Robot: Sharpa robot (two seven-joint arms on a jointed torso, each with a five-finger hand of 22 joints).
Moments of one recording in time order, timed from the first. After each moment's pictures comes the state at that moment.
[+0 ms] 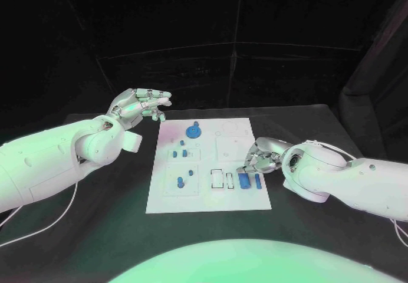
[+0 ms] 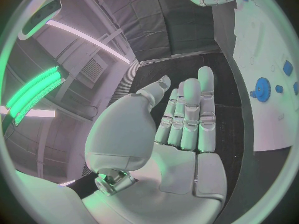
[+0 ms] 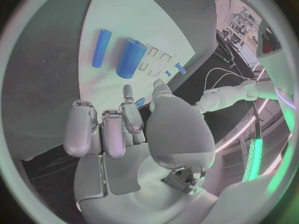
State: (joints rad) left arm 1.14 -0.79 -0.03 1.30 -0.10 -0.04 0.42; left_hand 1.26 -0.08 0.40 -0.07 0.05 0.97 0.19 0.15 0.07 1.05 0.11 0.34 0.11 1.16 0.03 1.07 0.42 0.17 1.15 0.13 0.58 0.69; right arm 1.03 -0.98 -0.06 1.77 -1.38 -0.27 -0.48; right_hand 1.19 -0.09 -0.13 0.29 0.26 1.01 0.09 0.29 0.15 1.39 0.01 1.25 1.24 1.47 -0.06 1.46 1.31 0.09 1.45 0.05 1.37 1.20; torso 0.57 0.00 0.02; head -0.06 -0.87
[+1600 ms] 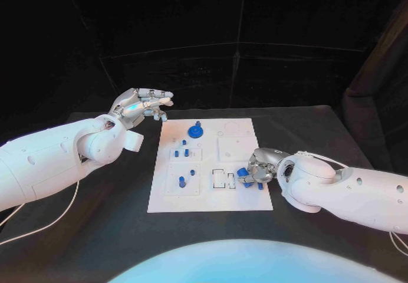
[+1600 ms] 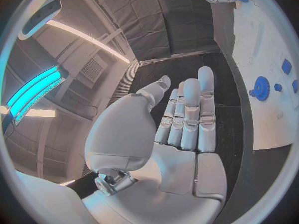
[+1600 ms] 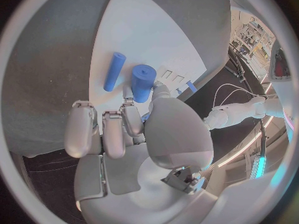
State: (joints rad) left arm 1.14 -0.79 -0.03 1.30 -0.10 -0.04 0.42; left_hand 1.26 -0.08 0.40 -0.07 0.05 0.97 0.19 0.15 0.07 1.05 0.11 0.34 0.11 1.16 0.03 1.07 0.42 0.17 1.15 0.13 0.58 0.69; right arm 0.96 -0.93 -0.06 1.75 -1.49 -0.25 -0.59; right_hand 1.25 0.00 -0.16 0.28 0.46 1.01 0.08 0.35 0.22 1.42 0.00 1.29 1.31 1.47 -0.06 1.47 1.31 0.08 1.45 0.04 1.38 1.22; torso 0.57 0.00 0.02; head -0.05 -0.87
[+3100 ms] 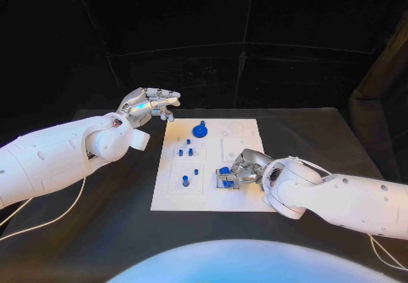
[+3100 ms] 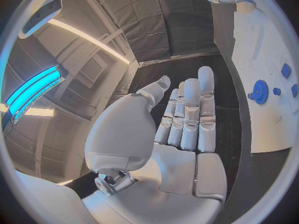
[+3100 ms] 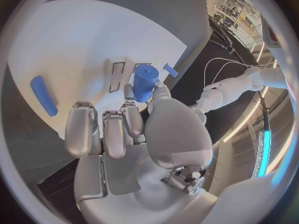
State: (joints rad) left arm 1.14 -0.79 -0.03 1.30 -0.10 -0.03 0.40; left_hand 1.26 -0.08 0.39 -0.07 0.05 0.97 0.19 0.15 0.07 1.05 0.11 0.34 0.11 1.16 0.03 1.07 0.42 0.17 1.16 0.13 0.58 0.69; right arm 0.96 -0.82 -0.06 1.77 -1.29 -0.40 -0.62; right_hand 1.19 0.00 -0.24 0.29 0.32 1.02 0.07 0.36 0.27 1.42 0.00 1.26 1.30 1.47 -0.07 1.47 1.31 0.08 1.46 0.04 1.38 1.22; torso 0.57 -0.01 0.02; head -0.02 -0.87
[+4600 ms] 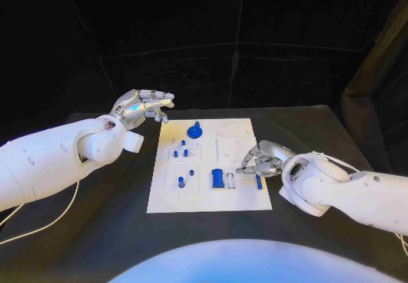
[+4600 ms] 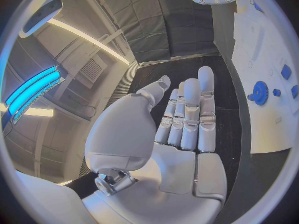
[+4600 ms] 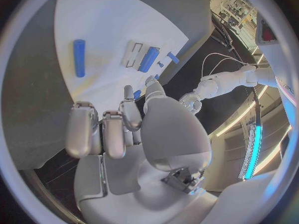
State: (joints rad) left arm 1.14 -0.79 -0.03 1.30 -0.10 -0.02 0.40; left_hand 1.26 -0.08 0.39 -0.07 0.05 0.97 0.19 0.15 0.07 1.05 0.11 0.35 0.11 1.16 0.03 1.07 0.41 0.17 1.16 0.13 0.58 0.69; right arm 0.98 -1.01 -0.06 1.85 -1.30 -0.46 -0.49; right_hand 1.28 -0.03 -0.16 0.19 0.30 0.98 0.09 0.31 0.31 1.39 0.01 1.19 1.27 1.47 -0.07 1.48 1.31 0.08 1.46 0.04 1.39 1.24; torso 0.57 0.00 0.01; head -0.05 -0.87
